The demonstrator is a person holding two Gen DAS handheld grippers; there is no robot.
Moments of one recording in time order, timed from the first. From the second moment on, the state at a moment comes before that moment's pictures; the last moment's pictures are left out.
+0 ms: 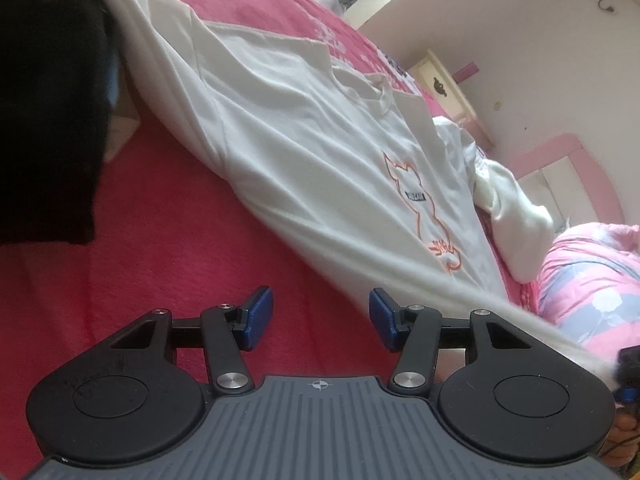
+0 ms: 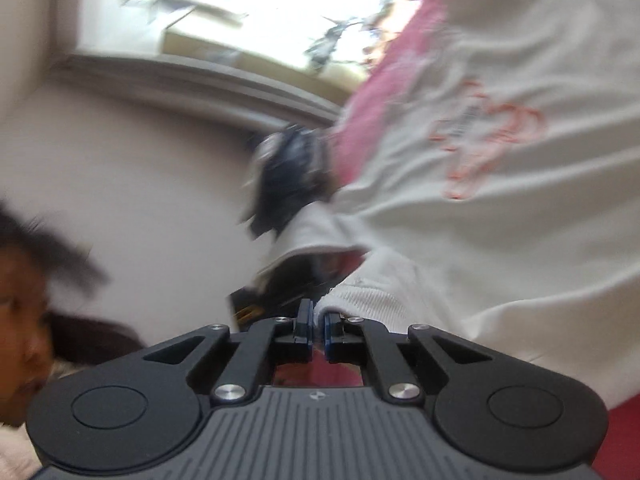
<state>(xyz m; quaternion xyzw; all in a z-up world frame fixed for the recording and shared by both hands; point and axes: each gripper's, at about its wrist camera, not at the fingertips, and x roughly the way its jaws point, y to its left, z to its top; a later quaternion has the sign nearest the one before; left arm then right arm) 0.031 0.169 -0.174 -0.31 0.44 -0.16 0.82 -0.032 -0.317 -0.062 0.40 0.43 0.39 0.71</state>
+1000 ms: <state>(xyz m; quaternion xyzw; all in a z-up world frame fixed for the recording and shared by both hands) 0.023 0.188 -0.166 -0.35 0.44 -0.15 0.81 -0.055 -0.263 -0.042 0.20 0.48 0.48 0.71</state>
